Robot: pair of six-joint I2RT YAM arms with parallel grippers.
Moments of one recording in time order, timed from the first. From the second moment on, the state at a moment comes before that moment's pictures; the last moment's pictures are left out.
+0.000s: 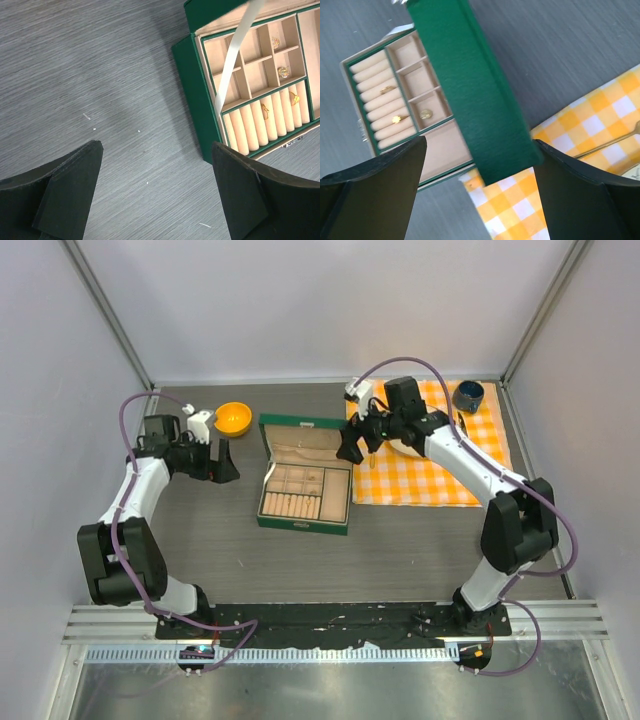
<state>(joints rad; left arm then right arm) 0.14 1.47 1.06 -0.55 0.62 0.27 0.41 1.71 1.42 -0.38 -0.54 -0.29</state>
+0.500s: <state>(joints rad) 0.14 1.43 1.02 -0.57 0.62 0.29 0.53 1.29 1.20 -0.56 -0.57 -0.33</state>
